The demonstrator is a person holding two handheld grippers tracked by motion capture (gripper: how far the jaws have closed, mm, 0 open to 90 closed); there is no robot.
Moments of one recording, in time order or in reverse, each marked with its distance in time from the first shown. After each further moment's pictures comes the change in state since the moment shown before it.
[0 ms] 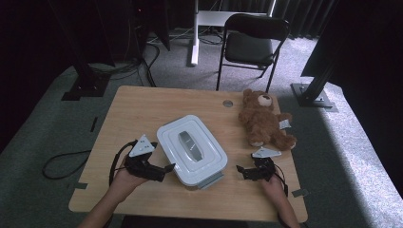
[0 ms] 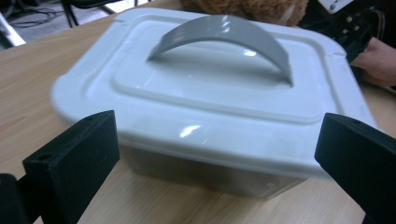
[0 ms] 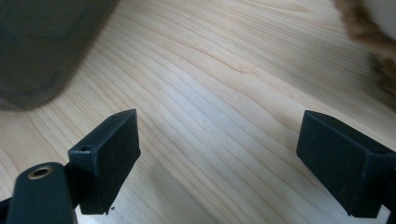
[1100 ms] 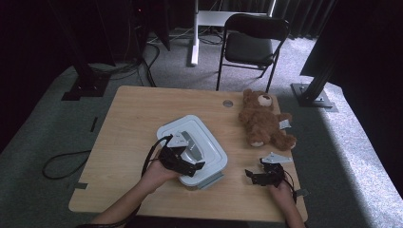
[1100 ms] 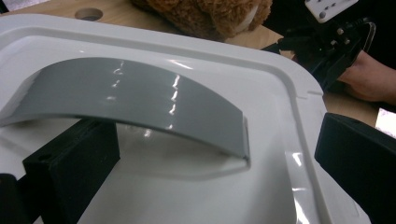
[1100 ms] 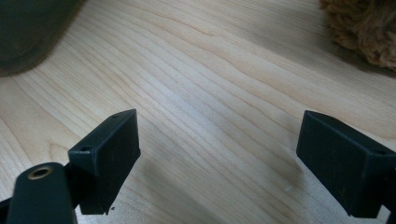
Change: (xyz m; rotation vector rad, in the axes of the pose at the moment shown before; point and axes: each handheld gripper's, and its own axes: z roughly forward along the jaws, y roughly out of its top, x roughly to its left) left arm -0.028 0.032 0.076 0.050 -0.133 -0.009; right arm -0.010 -0.024 -0.022 0.003 -0.040 0.033
